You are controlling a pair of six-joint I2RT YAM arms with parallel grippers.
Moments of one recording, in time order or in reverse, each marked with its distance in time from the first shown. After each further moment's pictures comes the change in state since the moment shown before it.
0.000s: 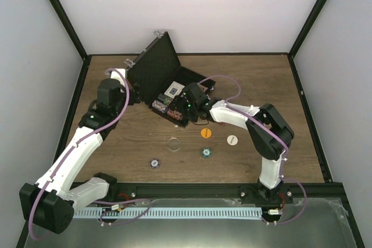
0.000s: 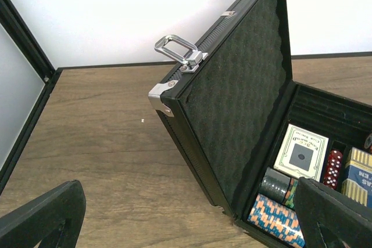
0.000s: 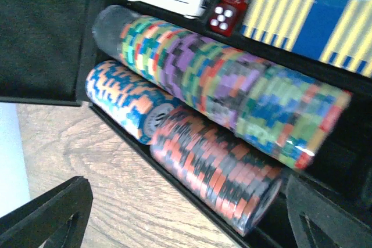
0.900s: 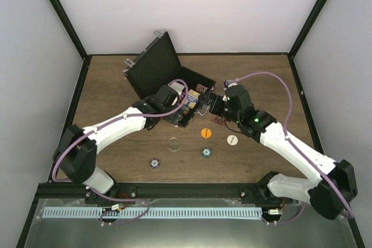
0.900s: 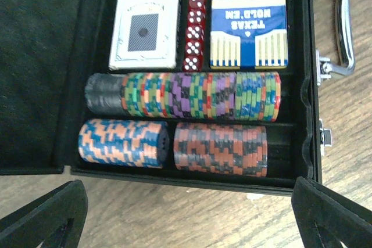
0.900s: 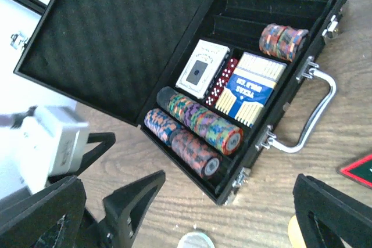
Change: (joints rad) left arm -0.369 0.476 0.151 -0.134 0.018 0.029; right arm -0.102 -0.690 -0.272 -0.123 0.134 -0.256
